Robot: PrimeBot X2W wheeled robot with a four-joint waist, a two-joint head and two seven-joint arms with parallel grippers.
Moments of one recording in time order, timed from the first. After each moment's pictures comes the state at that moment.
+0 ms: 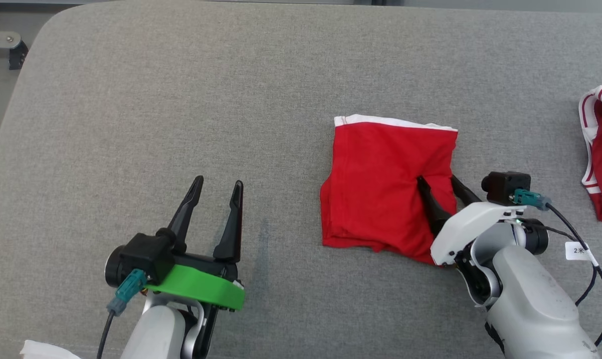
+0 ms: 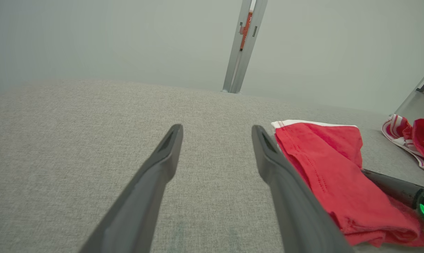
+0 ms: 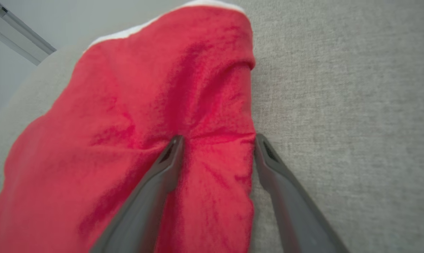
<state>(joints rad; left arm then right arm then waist) -0.21 0.05 -0.26 0.20 -0.32 -0.13 -0.26 -0.44 -0.11 0.21 0.64 0.46 0.13 -0.04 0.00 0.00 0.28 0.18</state>
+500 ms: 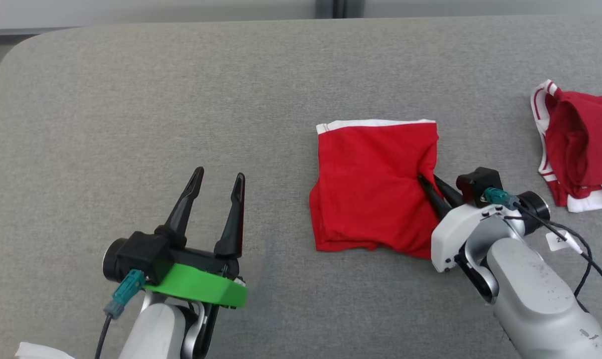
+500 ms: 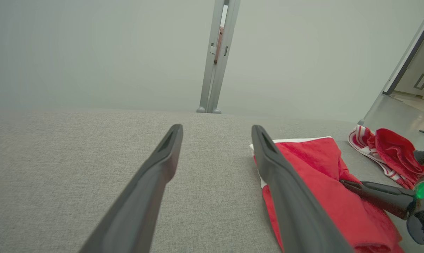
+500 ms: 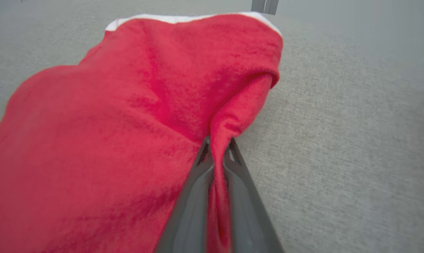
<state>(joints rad) -0.20 0.05 -0.27 0.14 -0.30 -0.13 -0.26 -0.50 -0.21 0.37 0.66 0.24 0.13 -0.11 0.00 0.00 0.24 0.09</state>
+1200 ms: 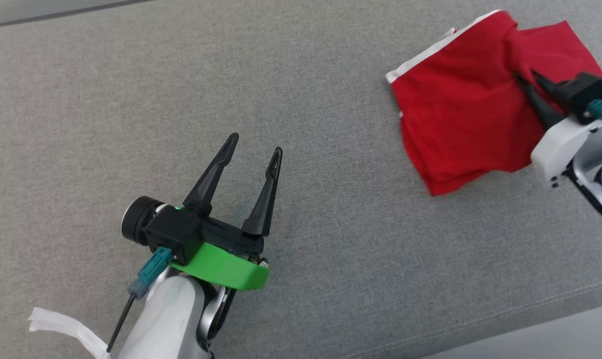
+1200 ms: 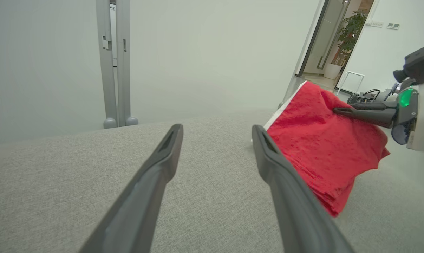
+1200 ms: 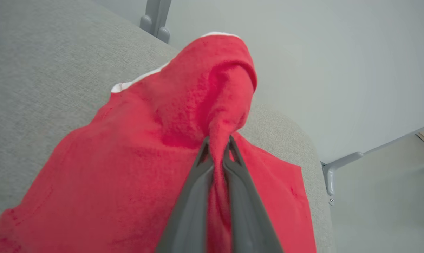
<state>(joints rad) -0.31 0.07 -0.38 0.10 -0.26 -0.13 -0.26 -0.68 -0.61 0.47 0.41 0.23 0.13 -0.03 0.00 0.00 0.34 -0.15</state>
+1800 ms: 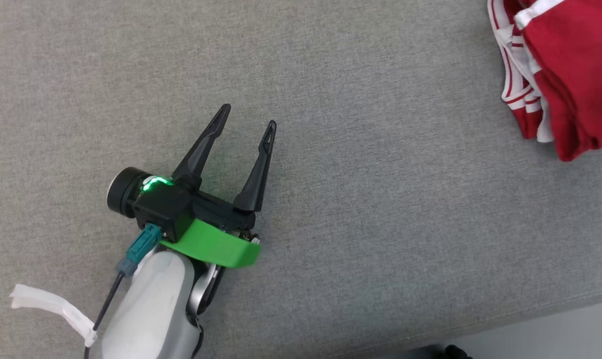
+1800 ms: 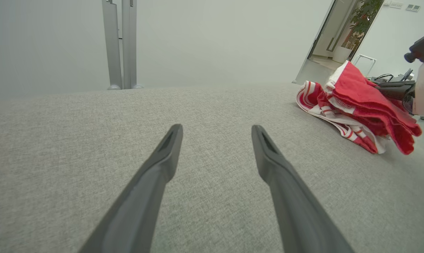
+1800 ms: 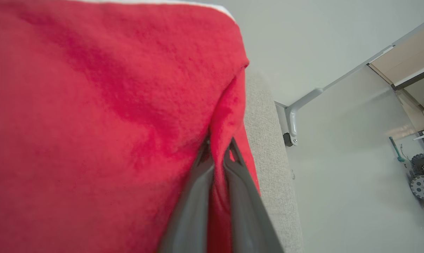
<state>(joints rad) -0.39 0.11 -0.39 0.10 -0.27 -0.13 -0.26 -0.84 -0.65 0.27 0.73 0.22 0.13 -0.08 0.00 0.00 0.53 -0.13</state>
